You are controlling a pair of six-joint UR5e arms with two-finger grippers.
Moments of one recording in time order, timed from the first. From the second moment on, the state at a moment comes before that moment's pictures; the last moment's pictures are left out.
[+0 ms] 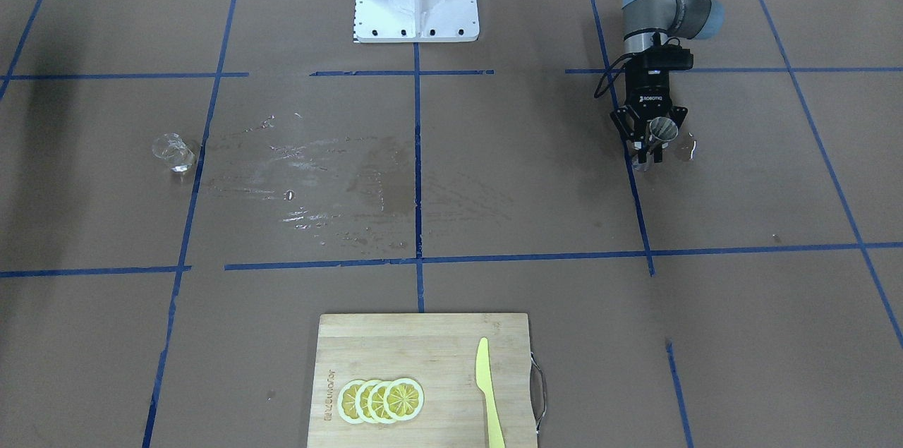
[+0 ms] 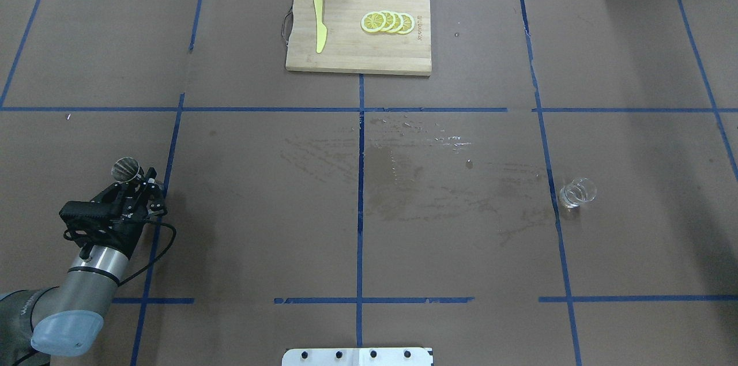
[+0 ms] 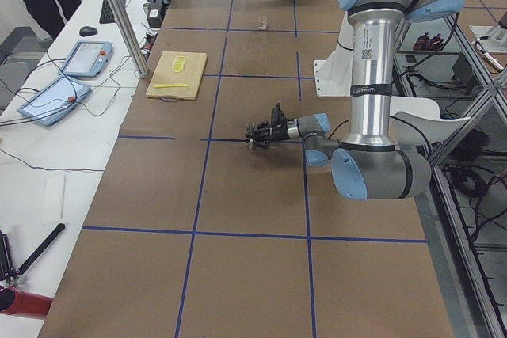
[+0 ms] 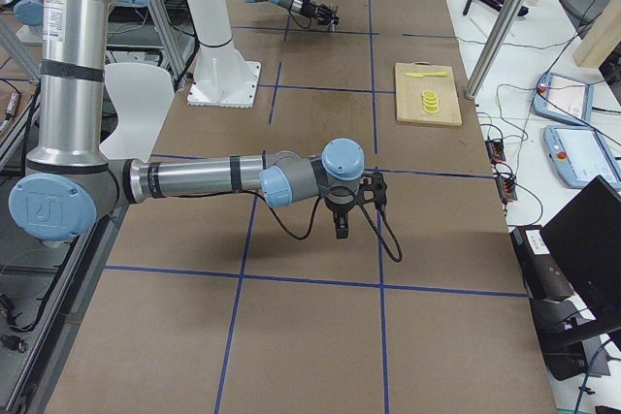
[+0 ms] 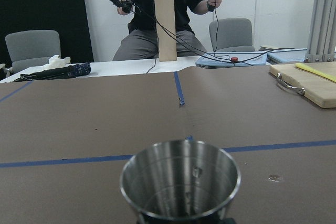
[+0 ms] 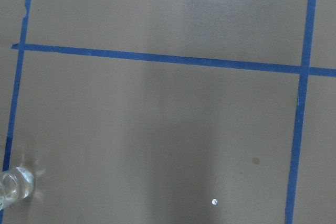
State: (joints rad) left arm -0.16 -1.53 -1.60 -2.62 -0.49 -1.25; right arm 1.39 -1.69 1.78 -1.36 2.46 0.23
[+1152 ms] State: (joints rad) left arm -0.20 -1.79 -1.65 -2.90 -0.59 -0.61; right arm 1.25 -1.66 1.99 -1.35 2.45 0.28
